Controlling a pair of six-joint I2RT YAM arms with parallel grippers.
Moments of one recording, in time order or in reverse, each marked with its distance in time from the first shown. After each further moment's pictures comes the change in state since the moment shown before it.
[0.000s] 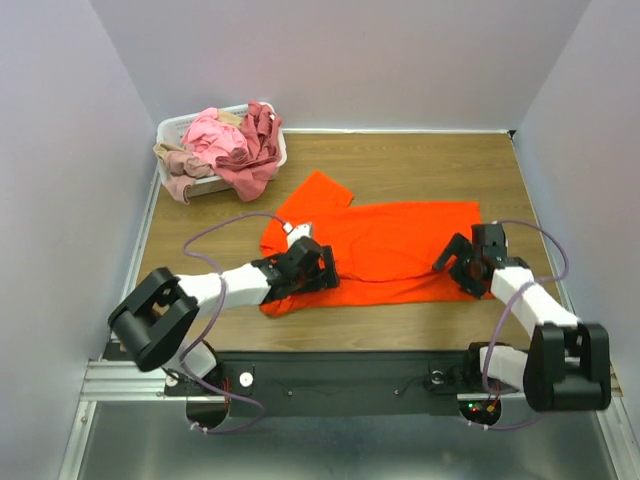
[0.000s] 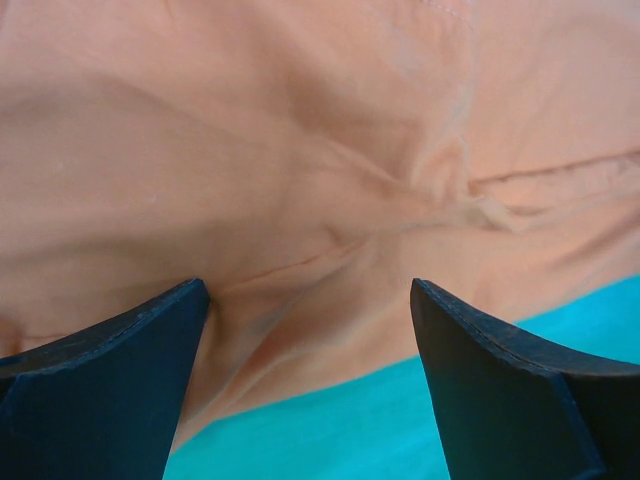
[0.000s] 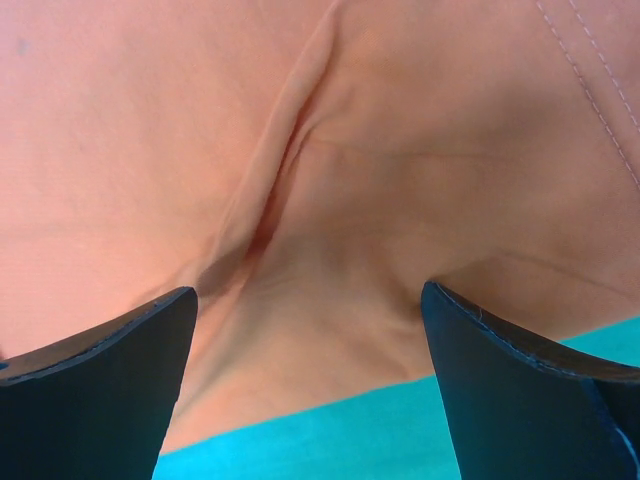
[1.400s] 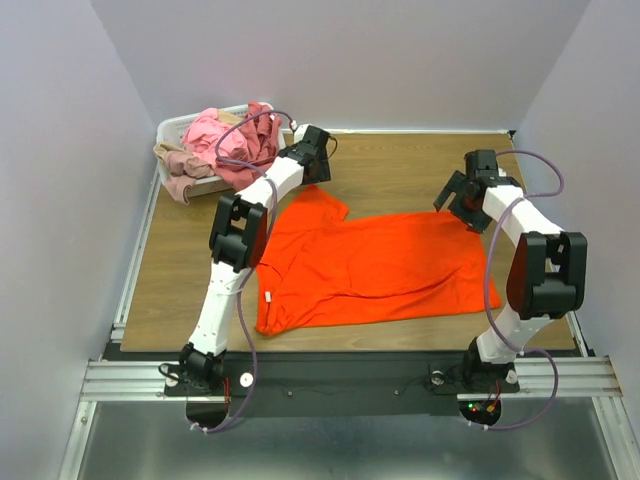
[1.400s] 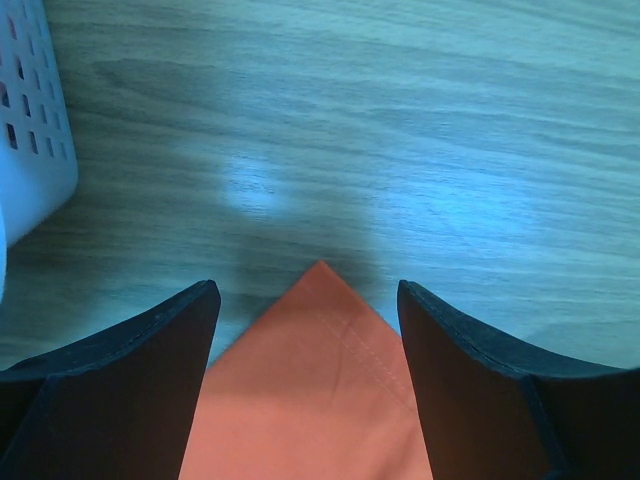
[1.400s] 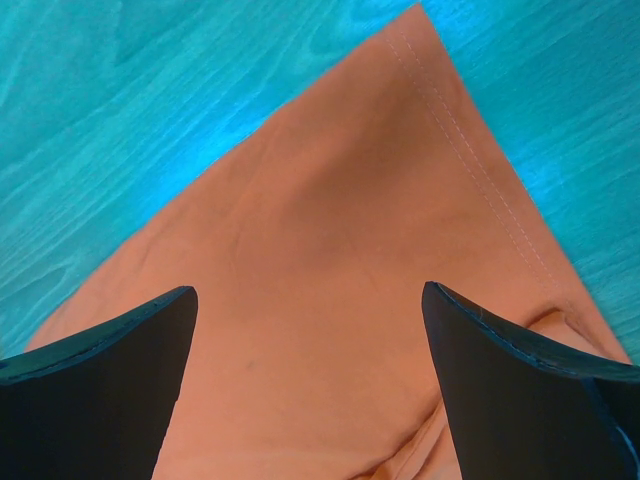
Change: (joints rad) left arm 0.334 0.932 1.423 -0.515 -0.193 0.345; right arm 0.000 0.452 0.658 -0.204 0.187 -0.026
